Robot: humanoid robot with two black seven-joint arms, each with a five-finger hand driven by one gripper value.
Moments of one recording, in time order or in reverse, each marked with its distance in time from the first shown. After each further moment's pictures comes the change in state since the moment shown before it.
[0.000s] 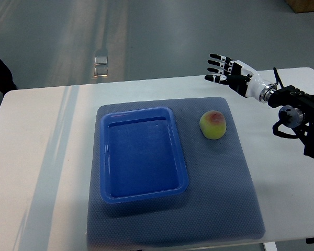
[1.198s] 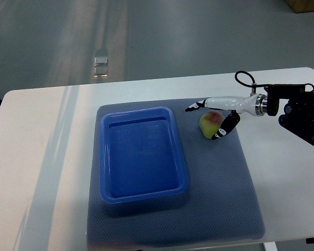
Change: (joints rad) left arm -0.003 0.000 0.003 -0.002 0.000 -0.001 0.000; right arm 0.025 -0.153 -0.180 0.327 -1.148 -0.230 0.247
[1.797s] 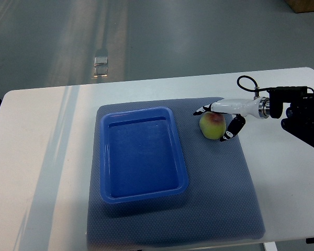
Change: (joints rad) left arm -0.001 0.000 0.000 -0.004 0.000 0.000 0.000; right arm 0.017 0.006 -0.088 -0.068 -0.023 -0.066 -0.007
